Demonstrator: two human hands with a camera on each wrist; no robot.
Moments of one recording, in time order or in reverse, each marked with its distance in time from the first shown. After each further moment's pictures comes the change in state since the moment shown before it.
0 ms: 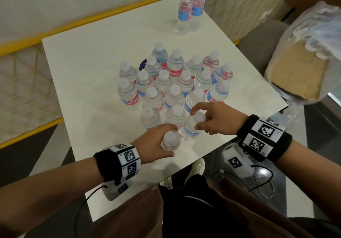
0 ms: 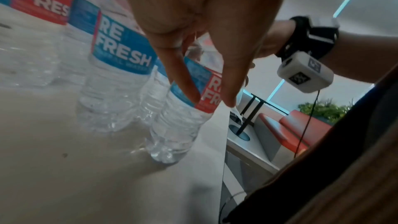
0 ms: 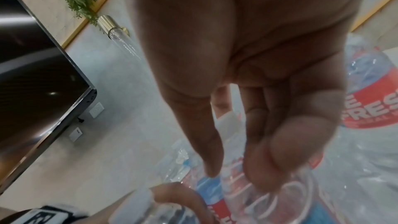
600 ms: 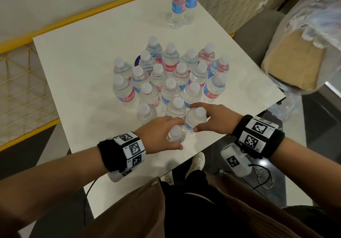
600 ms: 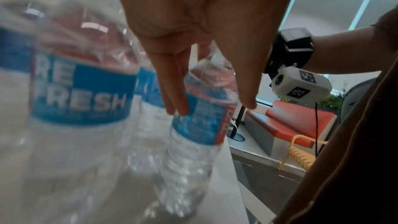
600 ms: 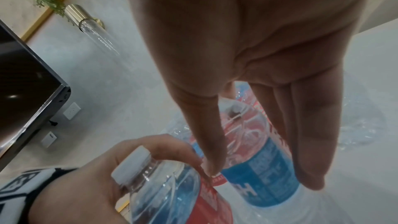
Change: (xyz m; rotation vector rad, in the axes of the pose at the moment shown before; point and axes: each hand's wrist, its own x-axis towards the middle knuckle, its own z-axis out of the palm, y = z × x) left_hand 0.015 0.024 -0.008 0.229 -0.091 0.041; right_hand 0.004 0.028 0.019 -0.007 0.018 0.068
